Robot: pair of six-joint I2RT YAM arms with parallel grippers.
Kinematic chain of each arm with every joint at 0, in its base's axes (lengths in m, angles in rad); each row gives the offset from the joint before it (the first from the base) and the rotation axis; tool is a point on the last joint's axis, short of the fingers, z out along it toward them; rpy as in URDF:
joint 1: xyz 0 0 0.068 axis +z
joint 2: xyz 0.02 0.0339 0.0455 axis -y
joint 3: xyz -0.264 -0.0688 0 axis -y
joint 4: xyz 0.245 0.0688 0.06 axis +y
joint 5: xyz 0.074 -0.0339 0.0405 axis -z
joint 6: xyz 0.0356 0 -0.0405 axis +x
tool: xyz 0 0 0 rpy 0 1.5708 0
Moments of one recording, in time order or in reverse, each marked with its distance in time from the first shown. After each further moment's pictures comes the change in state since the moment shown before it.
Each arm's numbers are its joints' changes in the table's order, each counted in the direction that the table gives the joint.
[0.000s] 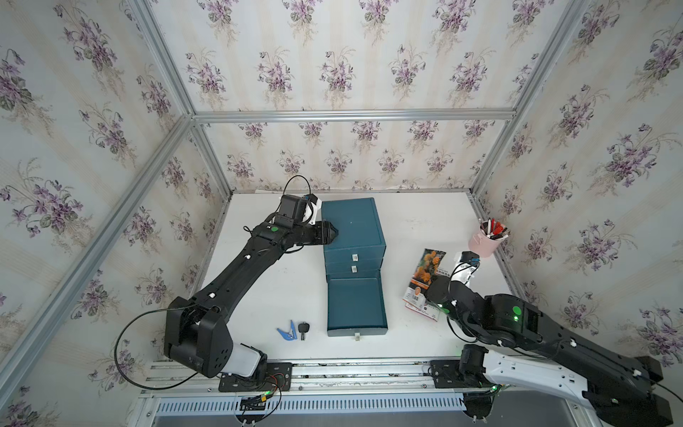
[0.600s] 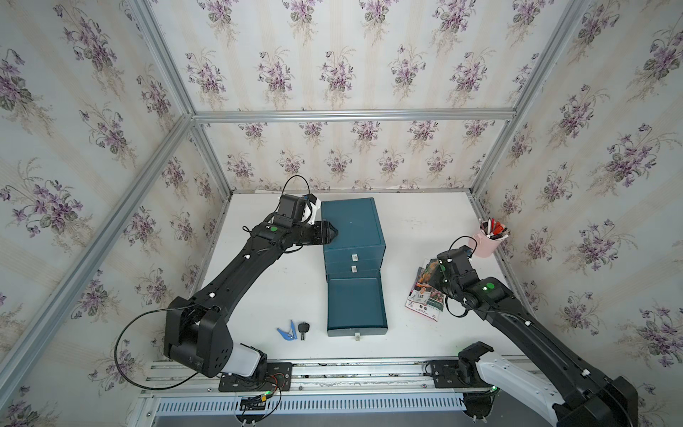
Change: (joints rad) left arm 0.011 -0.001 -0.004 -0.003 0.018 0.000; right arm -0.610 -0.190 -0.205 -0.377 -0.461 -0.386
